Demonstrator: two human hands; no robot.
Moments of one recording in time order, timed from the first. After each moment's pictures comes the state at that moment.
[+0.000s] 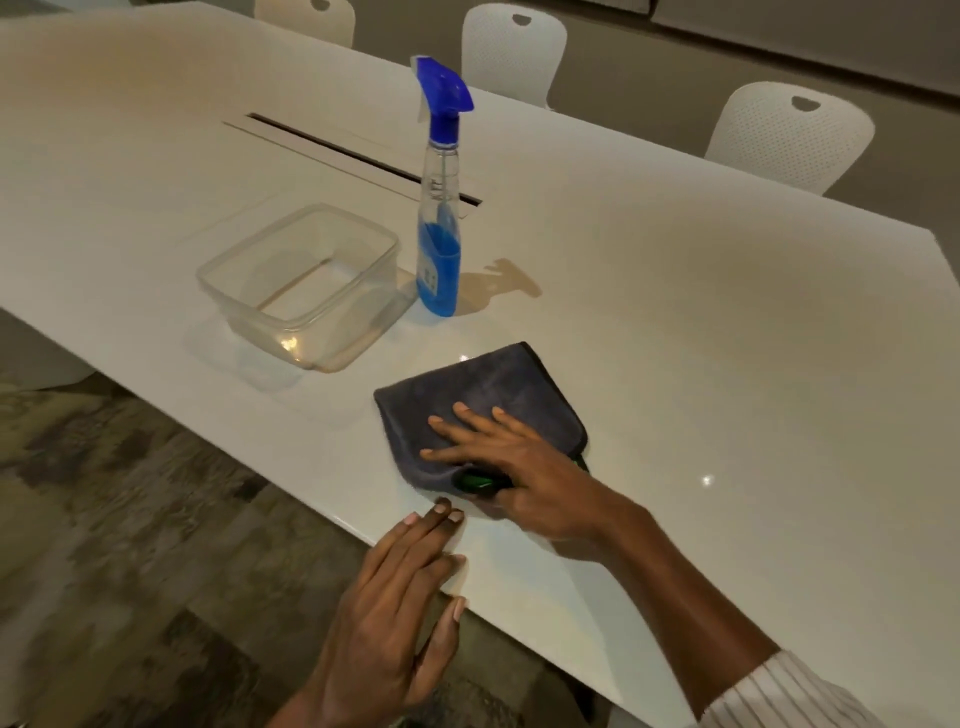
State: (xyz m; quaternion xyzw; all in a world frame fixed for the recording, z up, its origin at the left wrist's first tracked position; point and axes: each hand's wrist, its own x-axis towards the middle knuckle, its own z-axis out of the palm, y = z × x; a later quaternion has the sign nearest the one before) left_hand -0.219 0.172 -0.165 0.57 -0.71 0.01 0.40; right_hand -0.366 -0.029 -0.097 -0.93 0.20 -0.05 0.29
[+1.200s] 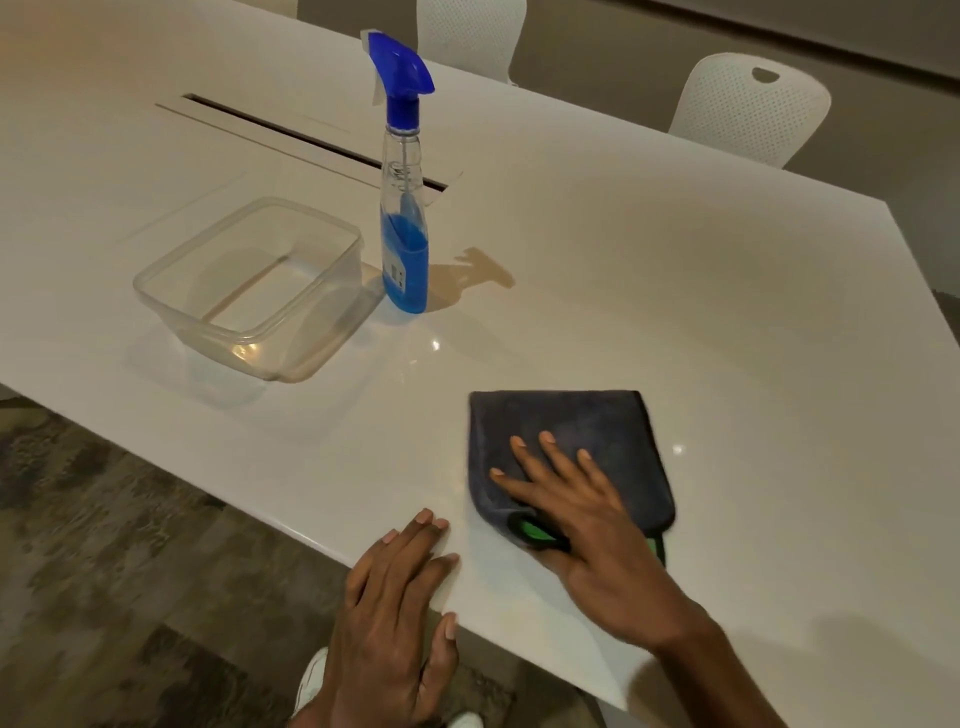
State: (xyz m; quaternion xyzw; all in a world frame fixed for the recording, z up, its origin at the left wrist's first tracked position) left_hand -0.234 0.161 -0.178 0.60 -0.69 0.00 0.42; right_hand -0.438 0.032 -0.086 -0.88 0.40 -0.09 0.22
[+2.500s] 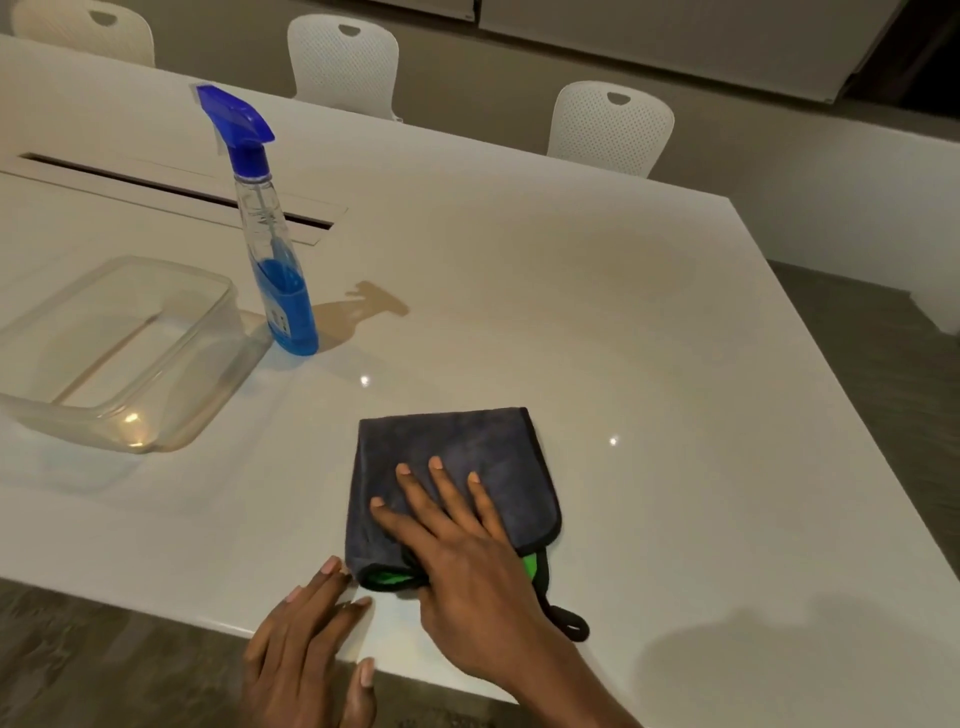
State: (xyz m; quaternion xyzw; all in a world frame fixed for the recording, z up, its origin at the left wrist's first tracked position) left_hand -0.199 0.138 -0.188 0.54 -0.79 0.11 0.26; right_hand -0.401 0.060 -0.077 -0.88 0.46 -0.05 0.14
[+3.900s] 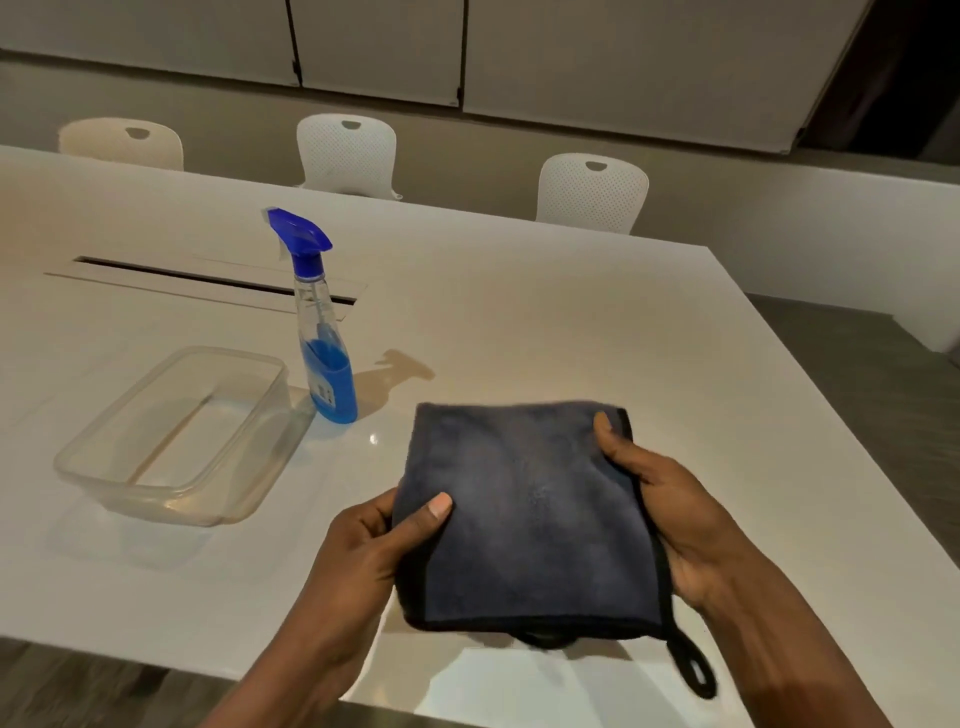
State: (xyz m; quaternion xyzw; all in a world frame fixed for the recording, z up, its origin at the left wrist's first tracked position) left_hand -0.213 0.063 0.009 0.53 -0.34 -0.62 0.47; right_hand -0.455 0.029 0.054 -0.30 0.51 -0.44 0.68
